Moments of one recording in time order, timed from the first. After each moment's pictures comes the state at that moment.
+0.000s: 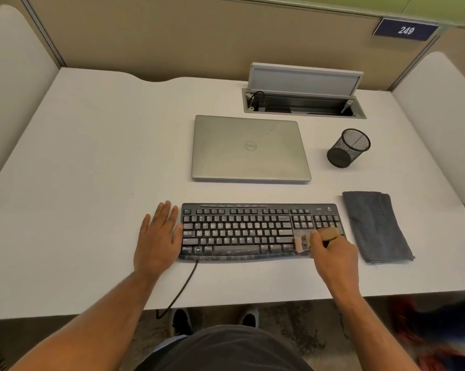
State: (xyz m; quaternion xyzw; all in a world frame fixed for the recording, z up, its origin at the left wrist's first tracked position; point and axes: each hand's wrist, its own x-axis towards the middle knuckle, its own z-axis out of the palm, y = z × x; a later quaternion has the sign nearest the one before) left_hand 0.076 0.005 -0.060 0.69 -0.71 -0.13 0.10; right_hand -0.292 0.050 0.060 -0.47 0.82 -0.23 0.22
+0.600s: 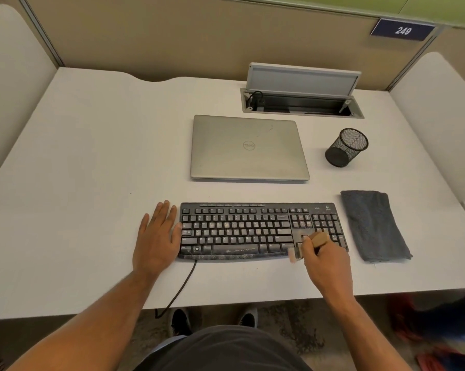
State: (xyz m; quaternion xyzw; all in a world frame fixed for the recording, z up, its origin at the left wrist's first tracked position) left_hand 0.076 0.006 -0.059 0.69 -0.71 -0.13 0.10; right_hand -0.284 0.062 0.057 -0.52 0.80 -0.20 0.21
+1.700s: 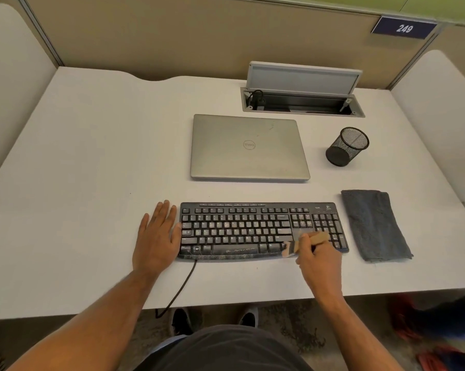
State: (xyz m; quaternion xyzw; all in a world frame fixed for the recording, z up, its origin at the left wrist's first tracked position) left_hand 0.076 0.006 -0.058 0.69 -0.71 -0.13 0.10; right_hand -0.272 0.062 0.041 -0.45 0.80 -0.28 0.28
